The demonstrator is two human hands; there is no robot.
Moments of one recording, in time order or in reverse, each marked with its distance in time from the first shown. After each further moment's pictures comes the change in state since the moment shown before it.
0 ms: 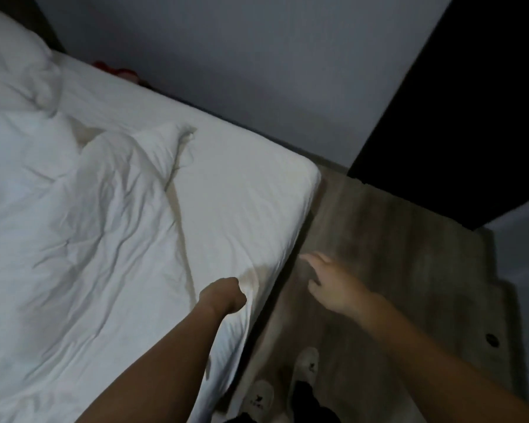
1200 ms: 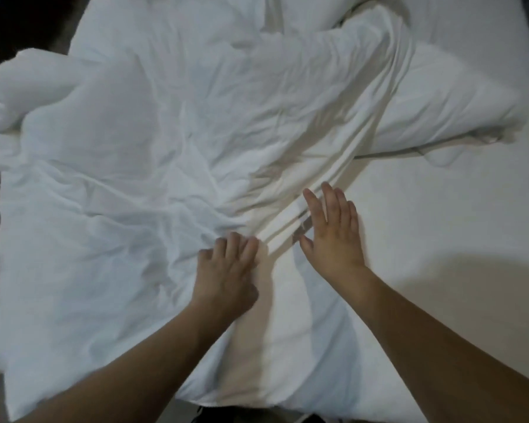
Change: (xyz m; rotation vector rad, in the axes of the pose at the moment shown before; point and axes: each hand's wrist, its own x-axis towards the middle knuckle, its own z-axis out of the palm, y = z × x) left_hand 0.198 -0.110 0.075 -0.308 0.456 -0.811; right_hand 0.460 -0.119 0.235 -0.478 0.056 -1.153
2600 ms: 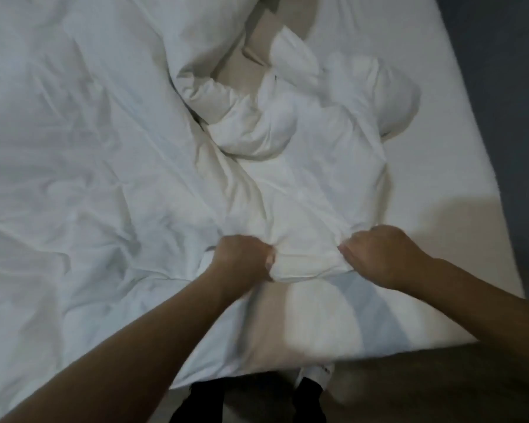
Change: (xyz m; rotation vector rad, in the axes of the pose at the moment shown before) left_hand 0.024 0.124 -0.040 0.105 -0.232 0.387; right_hand -0.110 0.141 -0.108 -0.158 -0.274 -0.336
